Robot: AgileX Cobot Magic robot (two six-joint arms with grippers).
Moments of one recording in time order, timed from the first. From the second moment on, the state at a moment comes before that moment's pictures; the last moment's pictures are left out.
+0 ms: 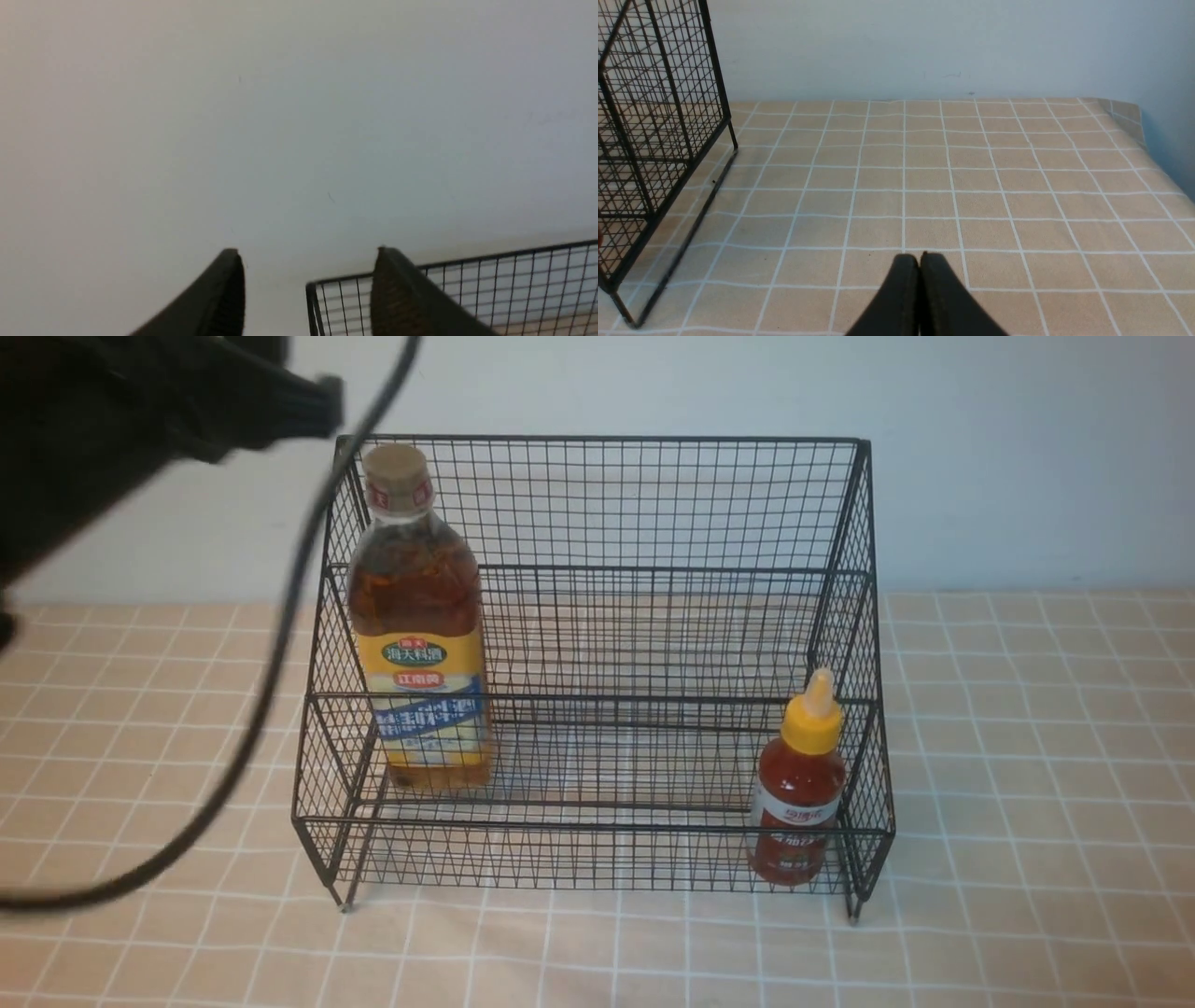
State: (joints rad) right arm -0.03 -0.01 0.02 -0.18 0.38 0.19; left arm -0.47 1.13 -1.06 -1.76 -0.48 1.89
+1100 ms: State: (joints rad) right arm -0.03 -0.01 0.02 -0.18 0.38 0.19; left arm -0.51 0.59 -0.99 -1.76 -0.67 1.27
